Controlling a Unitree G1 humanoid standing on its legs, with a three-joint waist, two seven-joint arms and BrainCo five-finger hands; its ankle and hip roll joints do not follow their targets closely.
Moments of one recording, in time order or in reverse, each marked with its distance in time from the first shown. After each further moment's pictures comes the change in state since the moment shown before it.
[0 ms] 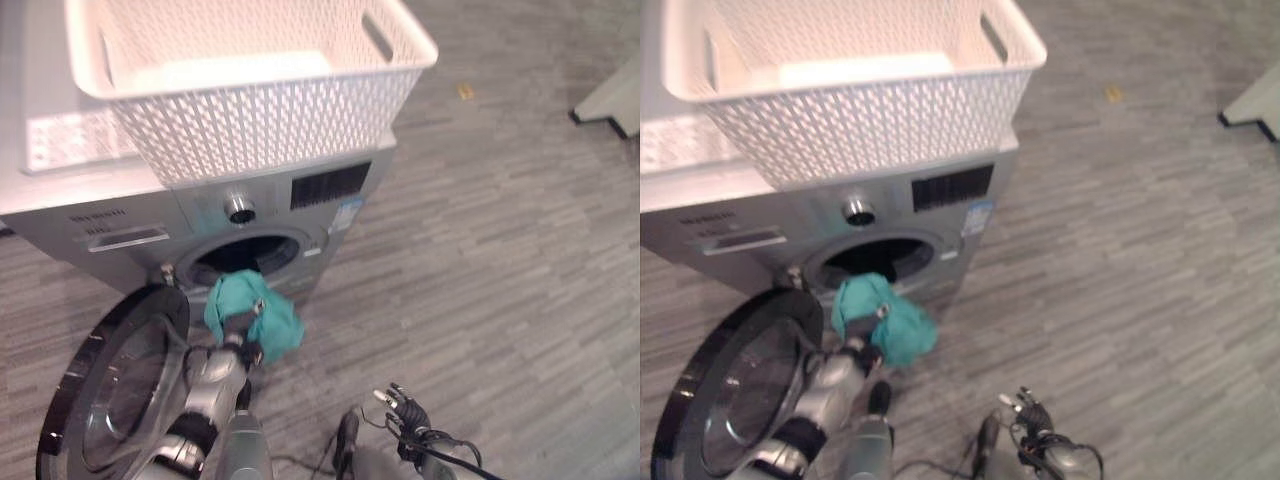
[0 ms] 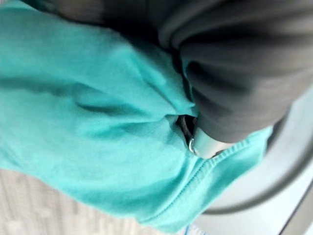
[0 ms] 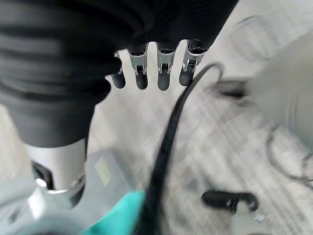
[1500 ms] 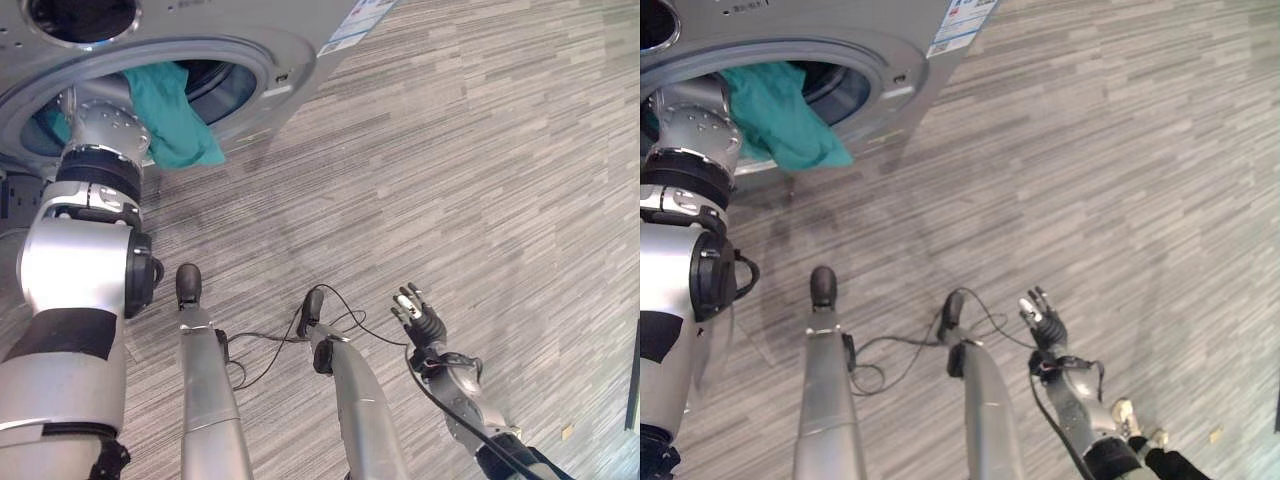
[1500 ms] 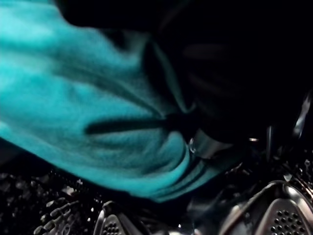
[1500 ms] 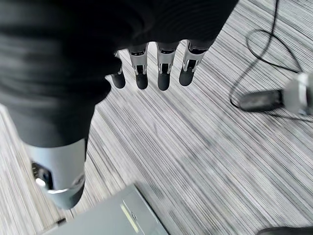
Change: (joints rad) left arm -1.221 0.323 0.031 0.571 -0.629 -0.131 0.252; right arm -0.097 -0.224 0.035 -0.512 0.292 -0.093 -0.038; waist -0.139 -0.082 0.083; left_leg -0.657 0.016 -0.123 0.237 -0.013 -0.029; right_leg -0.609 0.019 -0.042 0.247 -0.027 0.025
